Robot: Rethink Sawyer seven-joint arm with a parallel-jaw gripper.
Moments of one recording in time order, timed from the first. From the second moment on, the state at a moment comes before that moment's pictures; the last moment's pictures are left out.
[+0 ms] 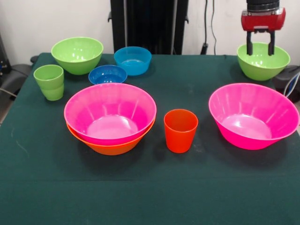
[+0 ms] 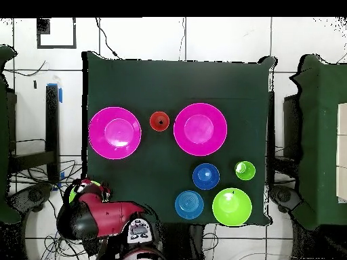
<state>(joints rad) 0.04 -0.75 0.22 2.28 0.16 -0.20 2.30</state>
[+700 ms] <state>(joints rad) 0.00 -0.68 0.21 2.28 0.10 -0.20 2.30</state>
